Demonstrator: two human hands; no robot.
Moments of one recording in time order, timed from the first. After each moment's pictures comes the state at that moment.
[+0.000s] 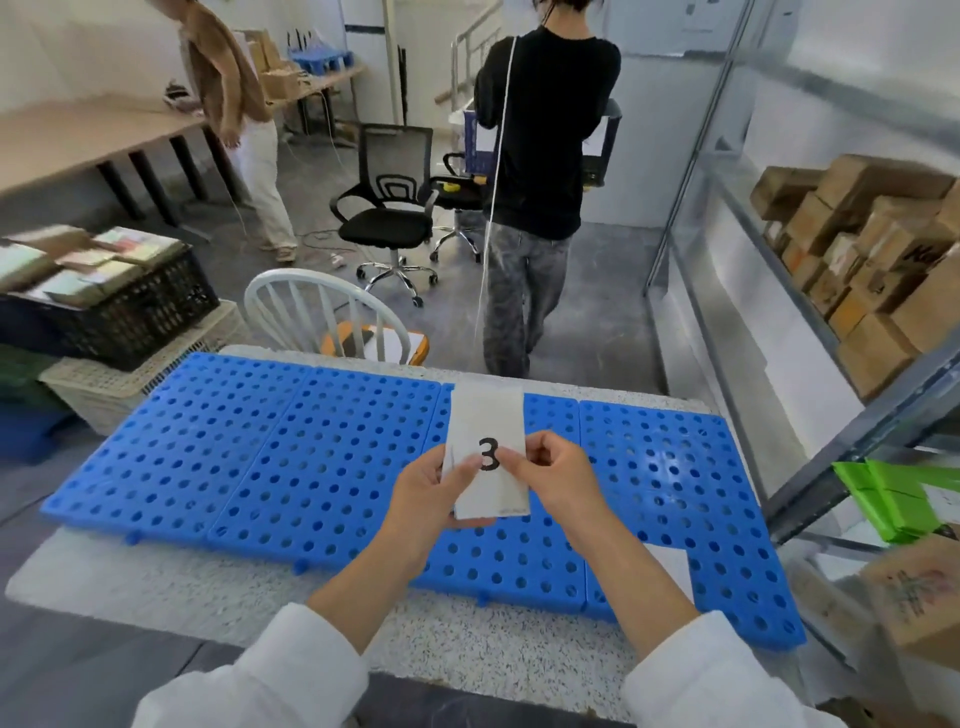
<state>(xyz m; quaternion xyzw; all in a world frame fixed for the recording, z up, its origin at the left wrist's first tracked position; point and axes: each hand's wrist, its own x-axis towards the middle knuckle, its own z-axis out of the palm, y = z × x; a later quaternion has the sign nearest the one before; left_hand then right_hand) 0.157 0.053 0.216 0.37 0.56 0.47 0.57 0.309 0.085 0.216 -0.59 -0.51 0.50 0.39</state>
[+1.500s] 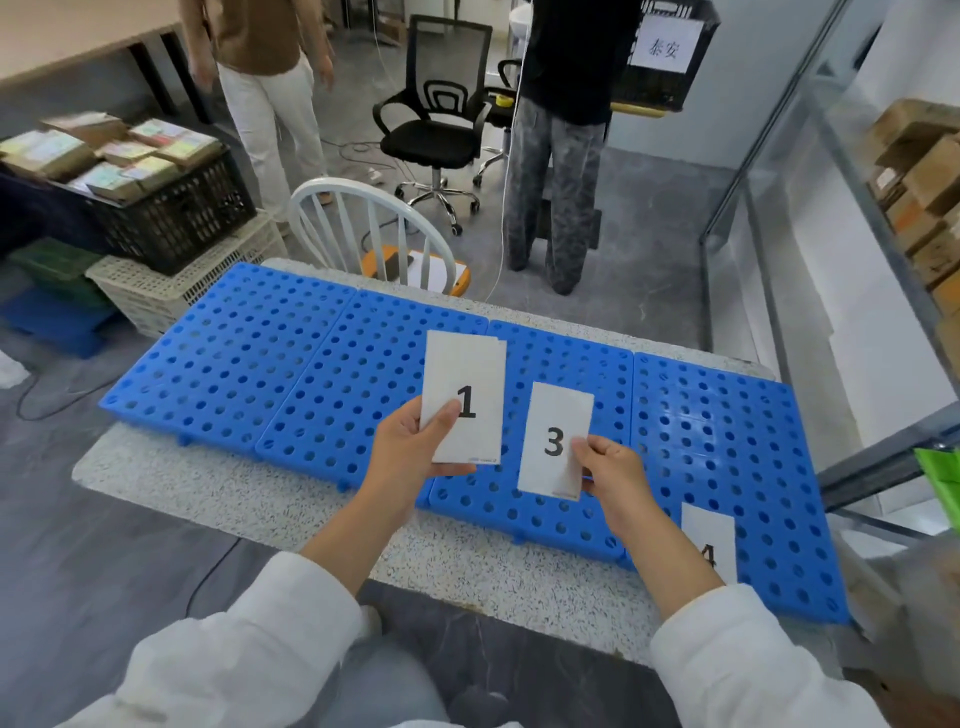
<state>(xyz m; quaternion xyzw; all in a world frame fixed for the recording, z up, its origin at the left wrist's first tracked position) 0.083 0.049 0.183 0.29 0.59 0.52 0.55 0.304 0.093 0.136 -0.65 -0.34 0.57 0.37</state>
